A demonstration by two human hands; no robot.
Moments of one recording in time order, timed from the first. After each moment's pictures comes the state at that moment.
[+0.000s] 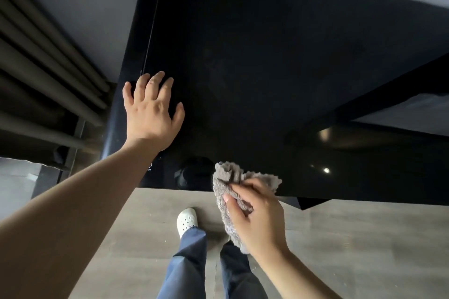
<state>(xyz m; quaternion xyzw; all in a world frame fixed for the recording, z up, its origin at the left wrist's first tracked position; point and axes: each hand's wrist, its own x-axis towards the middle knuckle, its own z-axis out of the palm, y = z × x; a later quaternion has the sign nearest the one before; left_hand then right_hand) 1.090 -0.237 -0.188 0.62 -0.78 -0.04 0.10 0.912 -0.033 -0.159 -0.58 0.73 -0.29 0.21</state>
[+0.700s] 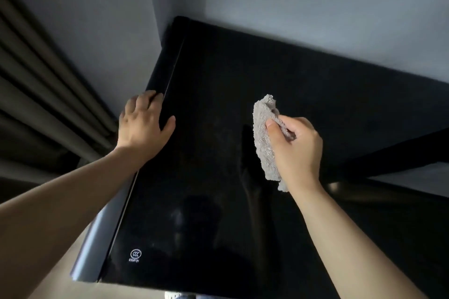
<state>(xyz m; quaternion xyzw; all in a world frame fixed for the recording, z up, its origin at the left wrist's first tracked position) 1.100 -0.357 -0.179 0.67 -0.73 -0.09 0.12 0.841 -0.273 -0.111 -0.48 0.75 -0.41 0.19</state>
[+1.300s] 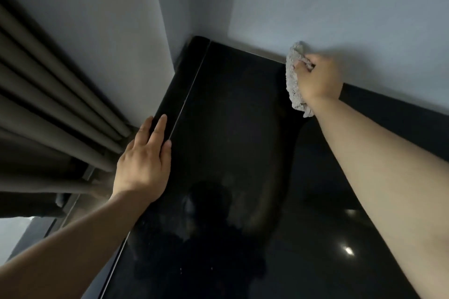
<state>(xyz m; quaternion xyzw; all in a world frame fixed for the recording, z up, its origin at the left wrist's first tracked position) 1.088 -0.391 -0.190 0.74 -0.64 -0.18 0.13 0.777 -0.561 -0.147 -0.57 0.77 -0.25 0.12</state>
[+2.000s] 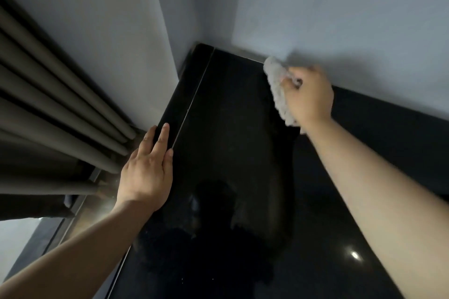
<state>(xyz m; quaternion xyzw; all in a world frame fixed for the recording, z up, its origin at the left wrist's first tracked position) 1.085 -0.392 -0.184 0.75 -0.62 -0.19 0.11 0.800 -0.546 -0.146 -0.63 0.72 -0.26 0.10</state>
